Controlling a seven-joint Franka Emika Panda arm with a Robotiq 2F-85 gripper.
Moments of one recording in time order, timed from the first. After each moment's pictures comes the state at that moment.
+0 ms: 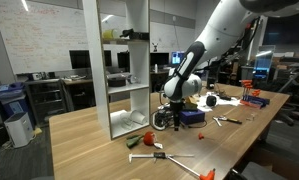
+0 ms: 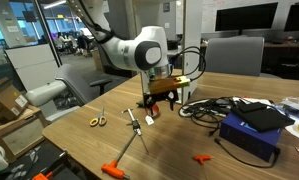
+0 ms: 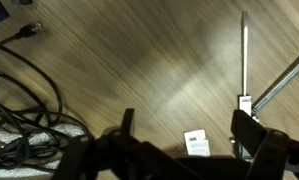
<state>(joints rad) -0.08 0.35 -0.08 -2.22 -0.07 2.60 -0.92</state>
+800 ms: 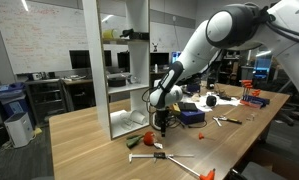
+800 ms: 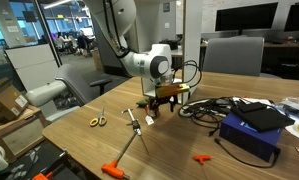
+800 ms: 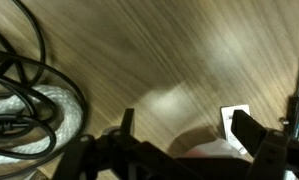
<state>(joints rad) -0.11 0.67 0.02 -1.86 -0.11 2.49 -0.92</state>
